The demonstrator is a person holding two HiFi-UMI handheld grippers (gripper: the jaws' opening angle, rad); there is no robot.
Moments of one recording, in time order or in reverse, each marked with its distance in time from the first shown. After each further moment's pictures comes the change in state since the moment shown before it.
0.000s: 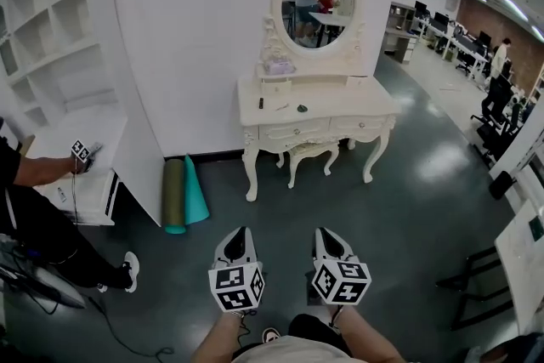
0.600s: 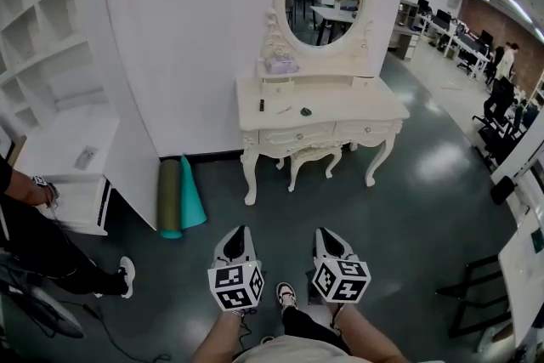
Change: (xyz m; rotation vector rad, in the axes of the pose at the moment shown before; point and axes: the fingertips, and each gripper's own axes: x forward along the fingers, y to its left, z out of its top) left arm 0.081 0.031 0.005 -0.027 0.023 0.008; right arm 0.085 -0.016 0.003 -0.009 0.055 -0.023
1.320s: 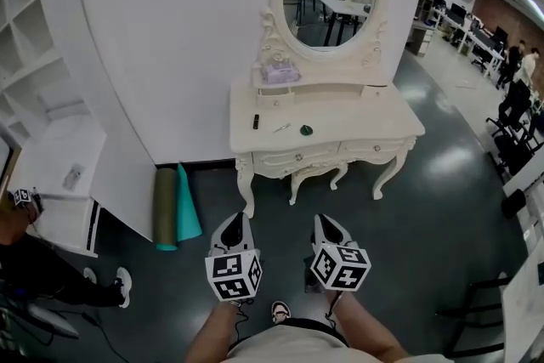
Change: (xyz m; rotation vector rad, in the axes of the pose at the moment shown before) left arm 0.184 -0.015 0.066 0.053 -0.008 0.040; right arm 0.171 -0.069 0.092 0.051 0.006 0.052
